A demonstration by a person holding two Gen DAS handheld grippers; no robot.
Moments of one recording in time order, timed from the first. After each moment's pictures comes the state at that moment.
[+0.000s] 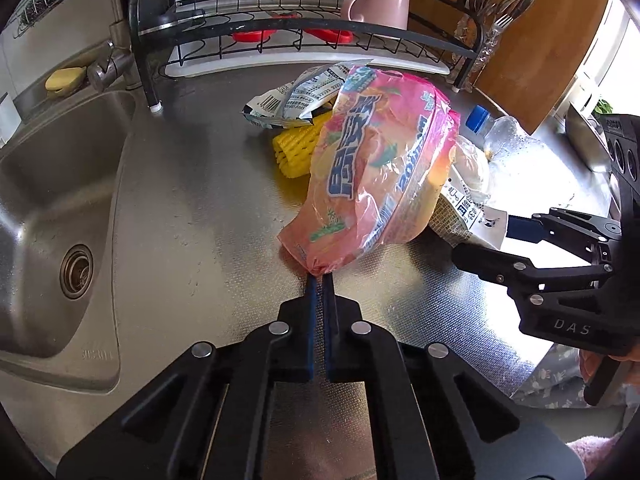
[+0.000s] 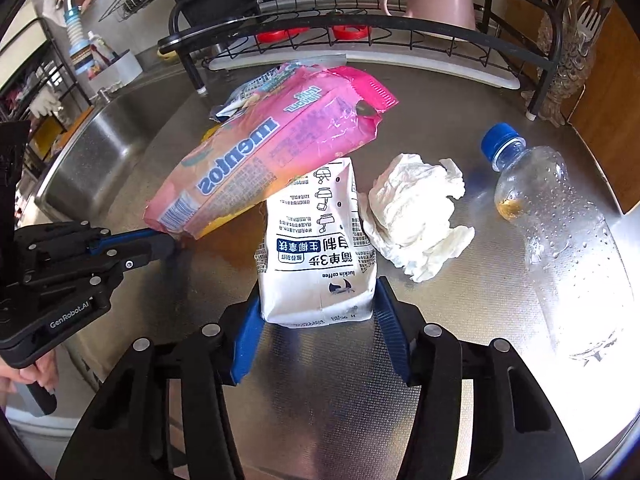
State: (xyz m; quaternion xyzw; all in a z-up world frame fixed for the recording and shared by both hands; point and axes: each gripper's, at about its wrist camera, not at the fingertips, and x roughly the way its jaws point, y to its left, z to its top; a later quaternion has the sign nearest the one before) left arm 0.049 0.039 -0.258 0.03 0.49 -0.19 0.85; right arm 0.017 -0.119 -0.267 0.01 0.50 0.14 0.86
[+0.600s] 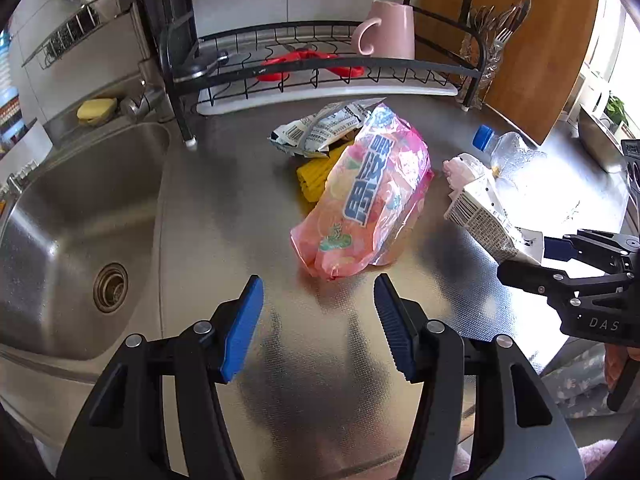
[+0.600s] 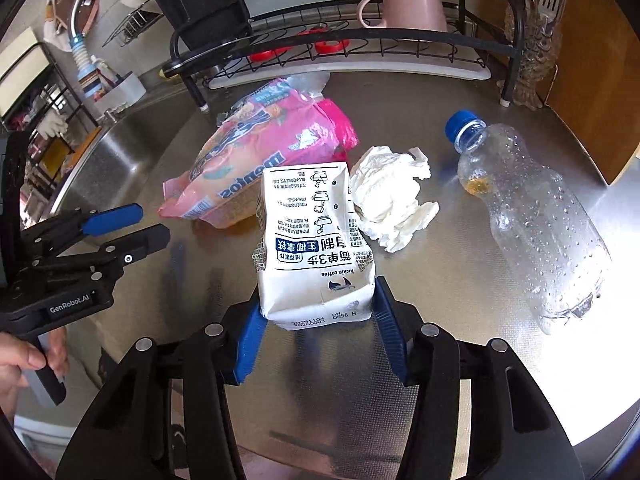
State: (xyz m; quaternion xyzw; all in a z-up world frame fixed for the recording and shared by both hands) left arm 0.035 0.039 -0.232 0.08 0.44 -0.15 0.88; right arm -0.007 -0.146 -0.257 0.05 0.49 0.14 0.86
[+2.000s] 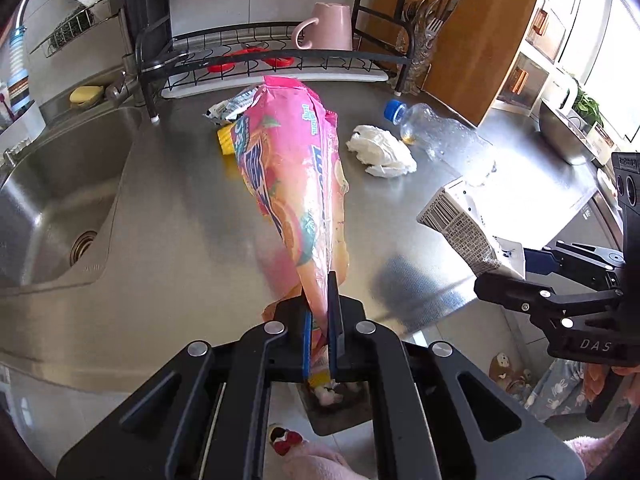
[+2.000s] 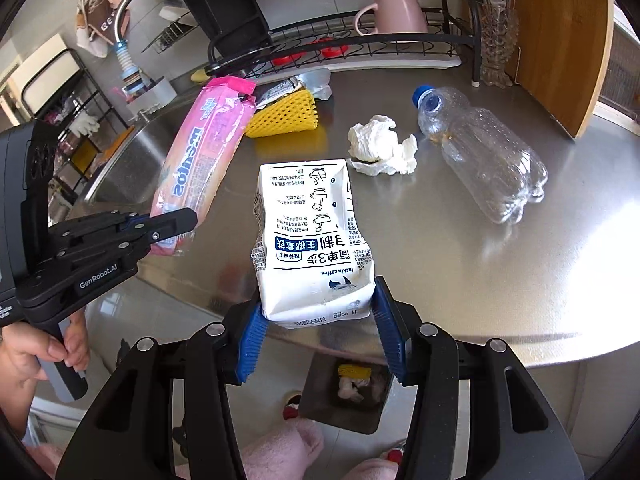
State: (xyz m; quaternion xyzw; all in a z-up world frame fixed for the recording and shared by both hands) left arm -0.069 -0.009 -0.226 0.03 0.45 -0.17 0.88; right arm -0.102 -0.186 -0.242 0.07 0.47 0.17 0.86
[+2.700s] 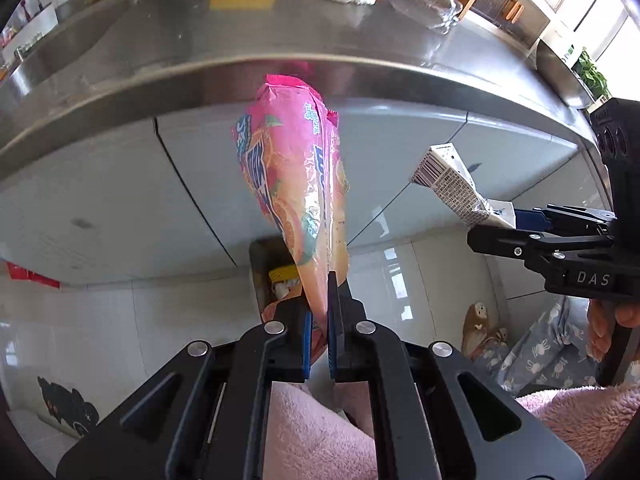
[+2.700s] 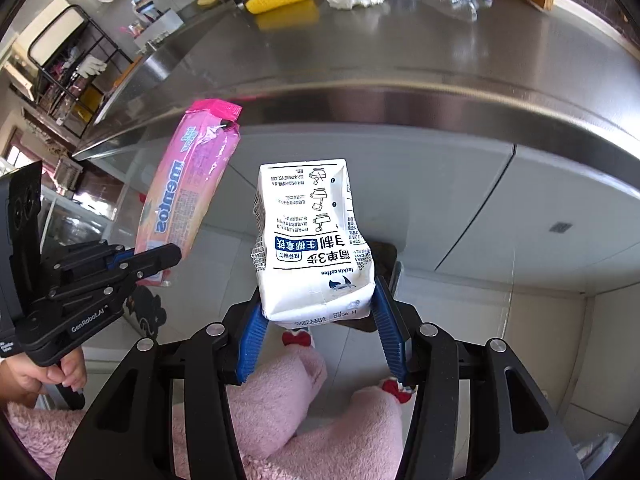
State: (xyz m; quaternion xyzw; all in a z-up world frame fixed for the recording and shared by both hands) left arm -0.207 -0.027 -0.326 0.00 0.55 -0.15 0.82; right arm -0.204 -0.213 -0.325 0.06 0.58 0.19 0.79
